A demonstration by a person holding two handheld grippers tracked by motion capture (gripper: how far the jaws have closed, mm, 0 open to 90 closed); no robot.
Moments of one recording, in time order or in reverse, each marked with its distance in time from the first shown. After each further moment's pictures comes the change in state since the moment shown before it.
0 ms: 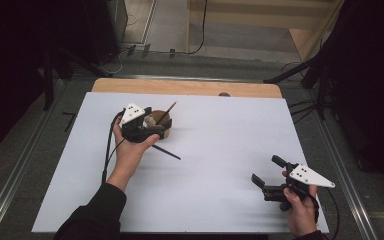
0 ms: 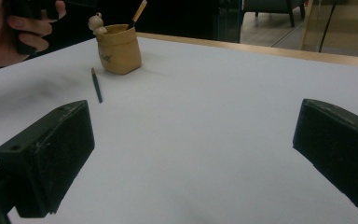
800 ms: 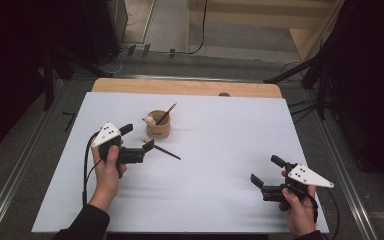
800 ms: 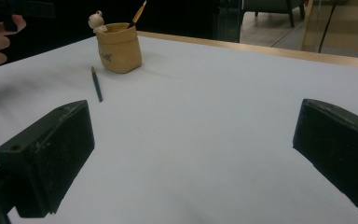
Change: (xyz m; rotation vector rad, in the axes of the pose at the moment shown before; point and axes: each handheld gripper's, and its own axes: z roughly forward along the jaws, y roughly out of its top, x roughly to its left) left arm 0.006 -0.037 -0.066 -0.030 -0.040 -0.023; right arm 0.003 0.001 0.001 0.003 -0.004 -0.009
